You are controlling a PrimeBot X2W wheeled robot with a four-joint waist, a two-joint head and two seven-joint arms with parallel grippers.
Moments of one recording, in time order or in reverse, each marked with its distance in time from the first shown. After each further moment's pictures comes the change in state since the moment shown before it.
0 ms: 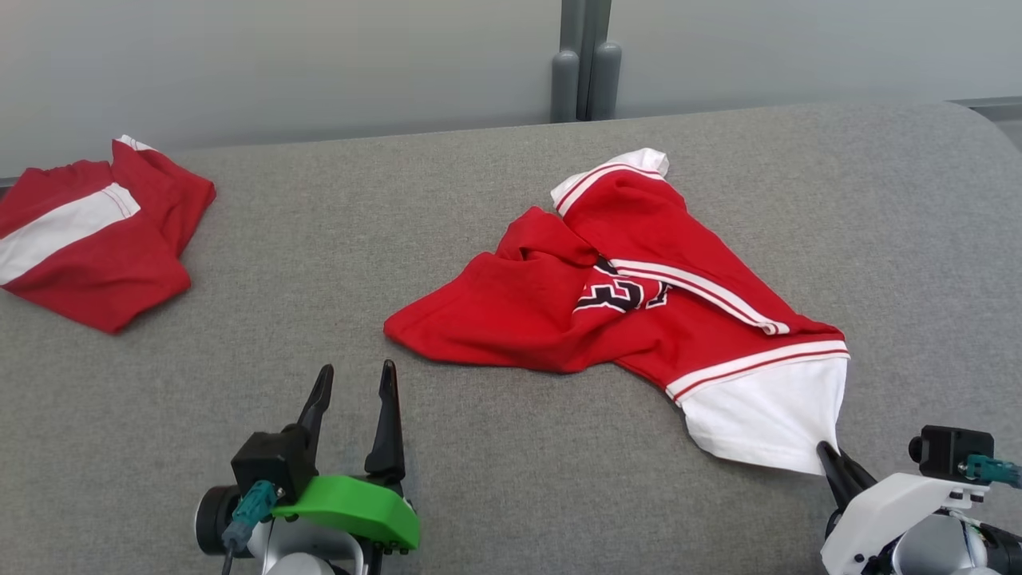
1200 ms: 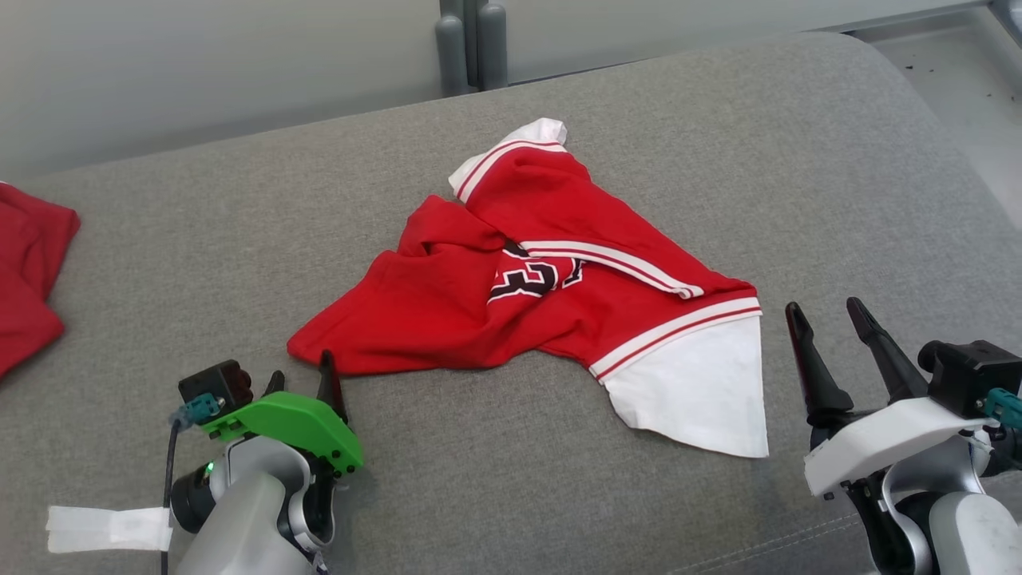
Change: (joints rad) left arm -0.292 -0.072 0.130 0.583 -0.244 -0.091 0.094; right arm -0.092 -0.002 0.071 -0.218 -0.119 0.000 -0.191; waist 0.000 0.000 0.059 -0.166
